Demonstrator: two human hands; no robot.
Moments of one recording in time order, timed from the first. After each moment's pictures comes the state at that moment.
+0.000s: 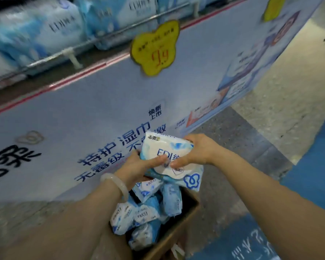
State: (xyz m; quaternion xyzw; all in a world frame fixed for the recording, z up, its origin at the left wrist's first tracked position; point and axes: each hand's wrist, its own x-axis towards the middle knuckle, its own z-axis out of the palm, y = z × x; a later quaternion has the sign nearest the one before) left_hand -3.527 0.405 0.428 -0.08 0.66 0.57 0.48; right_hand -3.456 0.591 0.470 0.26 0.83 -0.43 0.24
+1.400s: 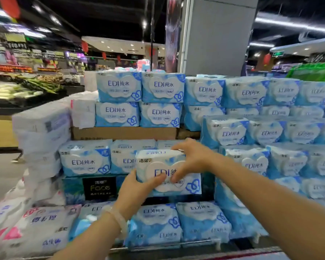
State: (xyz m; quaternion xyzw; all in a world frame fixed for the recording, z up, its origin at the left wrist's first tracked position) left_hand -3.723 0.512 0.772 0.01 0.72 0.69 -0.02; right_hand -3.750 0.687 0.864 -0.13 0.98 -0.15 0.01
